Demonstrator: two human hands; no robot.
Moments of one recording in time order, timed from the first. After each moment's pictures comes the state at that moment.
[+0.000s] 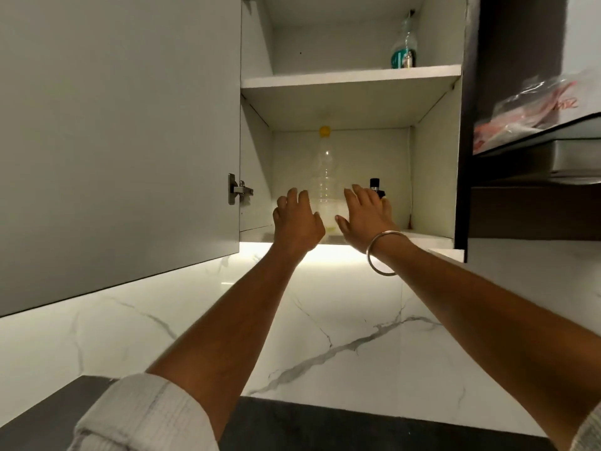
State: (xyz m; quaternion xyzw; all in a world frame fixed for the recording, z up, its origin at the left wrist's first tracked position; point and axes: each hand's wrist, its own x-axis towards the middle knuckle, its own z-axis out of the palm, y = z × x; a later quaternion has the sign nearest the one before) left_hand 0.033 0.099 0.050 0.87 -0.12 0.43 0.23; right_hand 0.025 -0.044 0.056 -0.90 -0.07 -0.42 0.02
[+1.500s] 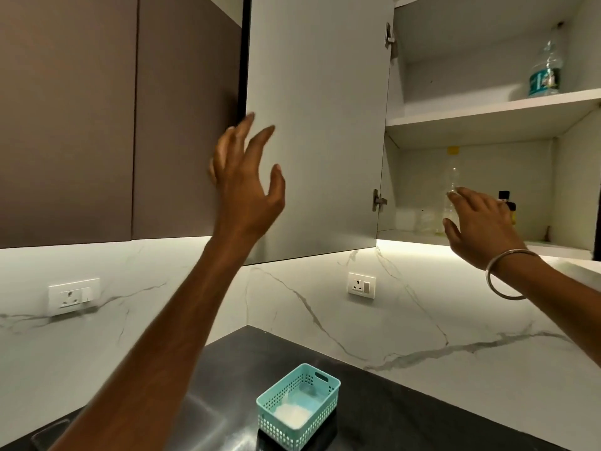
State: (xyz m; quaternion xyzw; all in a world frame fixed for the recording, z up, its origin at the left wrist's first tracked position) left_hand -0.313 0.349 0.076 0.70 -0.06 0.69 0.15; right_hand -0.159 0.024 0.056 -0.86 -0.16 -0.48 0.05
